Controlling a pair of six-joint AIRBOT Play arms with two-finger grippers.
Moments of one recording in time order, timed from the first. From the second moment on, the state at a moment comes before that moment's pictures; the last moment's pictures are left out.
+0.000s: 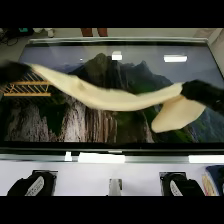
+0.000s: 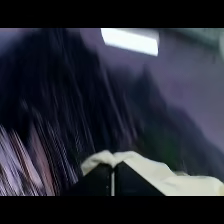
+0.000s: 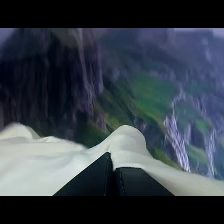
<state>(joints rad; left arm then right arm) 0.23 -0.83 1.34 0.81 -1.00 -1.32 0.00 -0.70 1.14 -1.35 0.96 1.65</state>
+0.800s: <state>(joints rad) 0.44 -0.79 1.53 0.81 -1.12 -1.40 0.00 -0.83 1.33 -1.36 1.58 1.70</state>
